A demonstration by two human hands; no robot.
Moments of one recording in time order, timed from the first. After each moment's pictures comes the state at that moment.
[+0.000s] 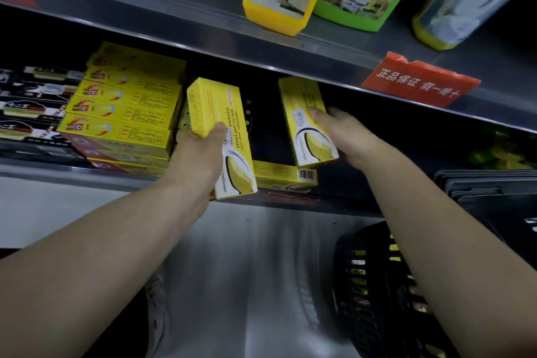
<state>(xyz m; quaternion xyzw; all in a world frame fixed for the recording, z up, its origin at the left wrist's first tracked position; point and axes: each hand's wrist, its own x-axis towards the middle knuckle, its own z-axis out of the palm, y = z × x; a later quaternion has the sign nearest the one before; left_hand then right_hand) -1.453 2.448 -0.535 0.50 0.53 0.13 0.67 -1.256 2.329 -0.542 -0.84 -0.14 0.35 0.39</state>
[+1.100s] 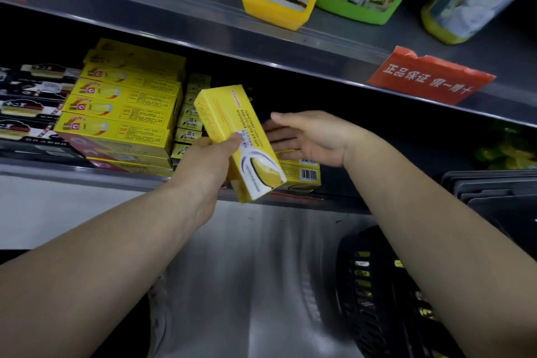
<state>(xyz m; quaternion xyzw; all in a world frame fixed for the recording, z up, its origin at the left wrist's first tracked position) -1.447 2.441 -0.547 0.45 0.49 0.10 0.74 -1.287 2.358 -0.534 -0.70 -0.17 0.57 0.39</state>
